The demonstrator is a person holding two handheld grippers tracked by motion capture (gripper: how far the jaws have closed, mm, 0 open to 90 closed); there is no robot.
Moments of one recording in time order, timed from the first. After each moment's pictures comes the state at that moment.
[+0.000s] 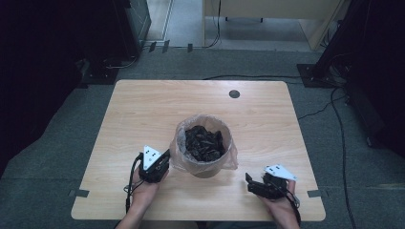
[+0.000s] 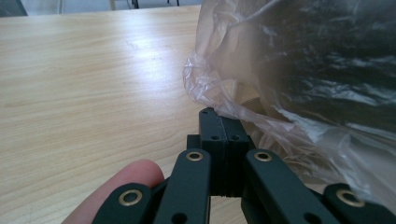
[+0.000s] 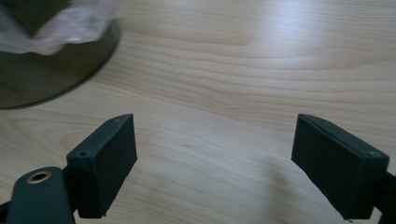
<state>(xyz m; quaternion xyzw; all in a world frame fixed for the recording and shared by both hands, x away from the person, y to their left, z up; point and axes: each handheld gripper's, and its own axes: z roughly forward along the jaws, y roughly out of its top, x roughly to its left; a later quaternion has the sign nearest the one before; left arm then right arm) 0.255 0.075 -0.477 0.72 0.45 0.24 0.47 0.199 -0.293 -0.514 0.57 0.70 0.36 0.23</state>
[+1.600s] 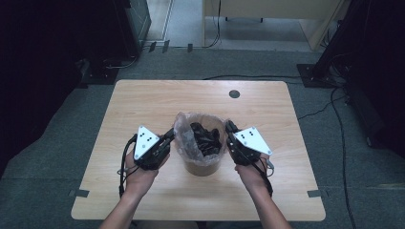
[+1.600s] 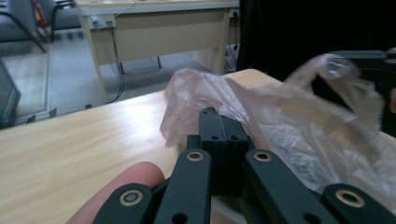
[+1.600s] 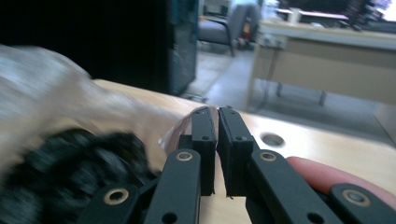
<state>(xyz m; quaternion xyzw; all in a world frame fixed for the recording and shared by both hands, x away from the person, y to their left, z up) 0.254 0.054 -0.365 0.71 0.36 0.27 0.54 0.251 -0.199 -0.381 0.45 0.64 0.50 0.38</state>
